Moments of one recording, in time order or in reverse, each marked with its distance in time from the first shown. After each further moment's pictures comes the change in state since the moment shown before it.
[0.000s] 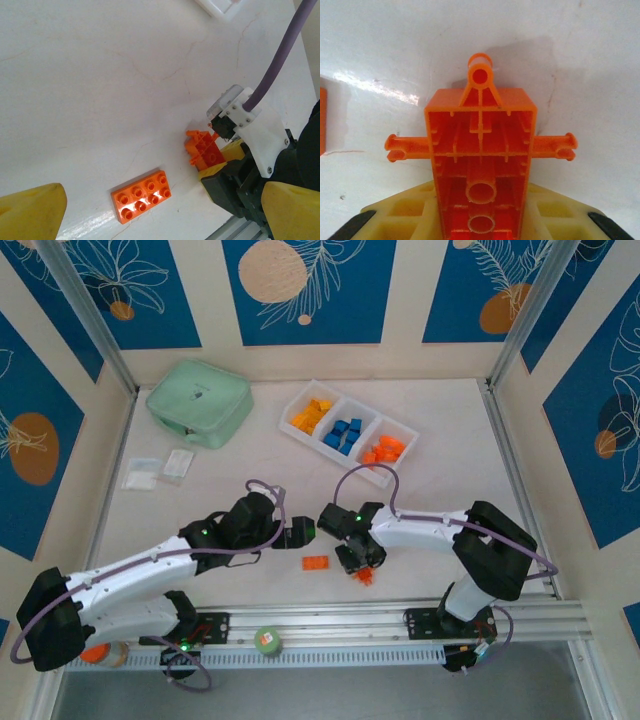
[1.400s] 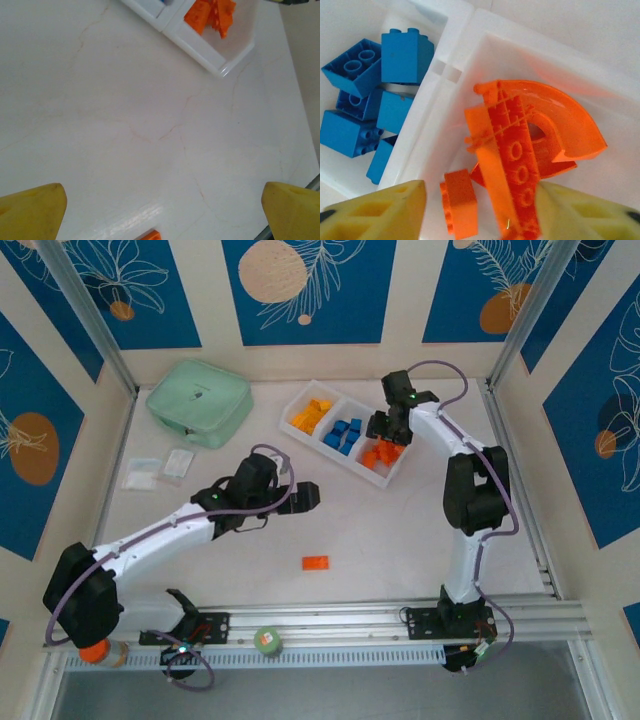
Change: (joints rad) left arm 0.197 0.219 0.212 0.027 0.124 0.116; right arm -0.724 0.406 0.789 0.034 -0.053 -0.141
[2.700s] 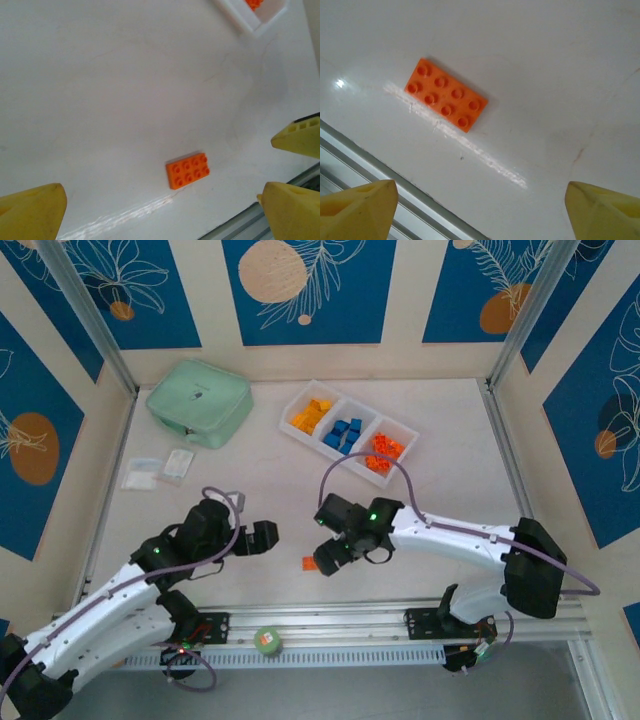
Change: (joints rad) left arm 0.001 -0.580 -0.301 -0.308 -0.071 -0.043; right arm 0.820 -0.576 -0.683 -0.061 0.008 -0.002
